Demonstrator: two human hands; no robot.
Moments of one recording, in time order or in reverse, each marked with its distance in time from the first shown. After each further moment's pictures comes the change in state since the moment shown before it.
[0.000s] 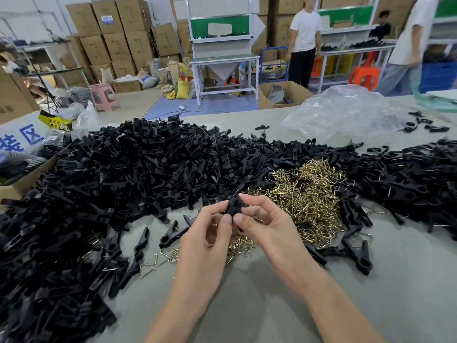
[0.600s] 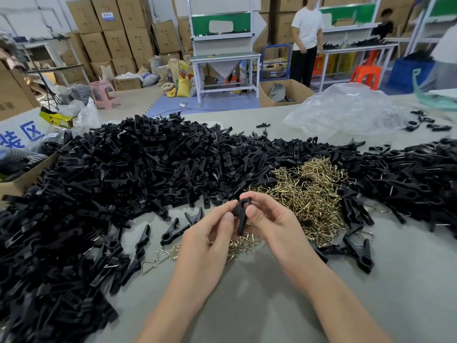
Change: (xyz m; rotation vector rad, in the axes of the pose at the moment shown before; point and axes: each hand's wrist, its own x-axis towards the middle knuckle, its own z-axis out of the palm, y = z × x) left_hand 0.003 -0.009 -0.007 0.156 -0.050 0.044; right_hand 0.001 -0.002 -0.005 -0.089 -0.017 -0.055
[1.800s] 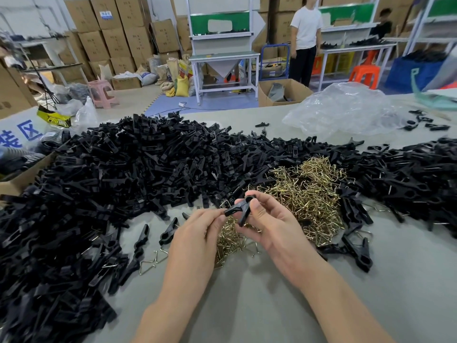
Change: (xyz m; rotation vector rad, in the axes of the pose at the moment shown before) left_hand 0.008 -0.015 -0.006 0.384 0.101 0.091; right_hand 0.004 0.004 -0.002 0.286 0.049 0.172
